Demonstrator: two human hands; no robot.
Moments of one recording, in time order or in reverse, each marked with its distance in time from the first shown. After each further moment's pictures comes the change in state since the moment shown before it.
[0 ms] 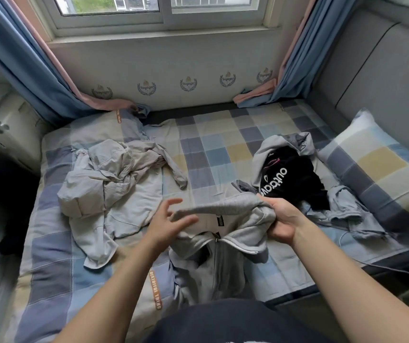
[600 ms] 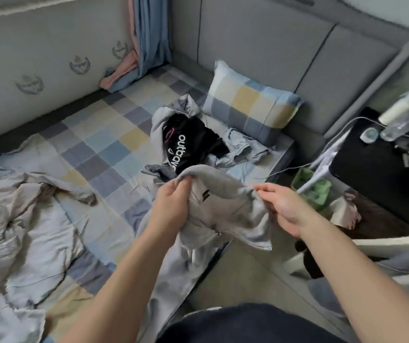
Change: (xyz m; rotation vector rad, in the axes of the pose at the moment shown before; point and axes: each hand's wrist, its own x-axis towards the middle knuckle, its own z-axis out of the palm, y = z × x) left_hand -0.054 0.095 0.166 -0.028 -0.428 0.084; right_hand -0.166 0.081 -0.113 -0.174 0.725 -0.468
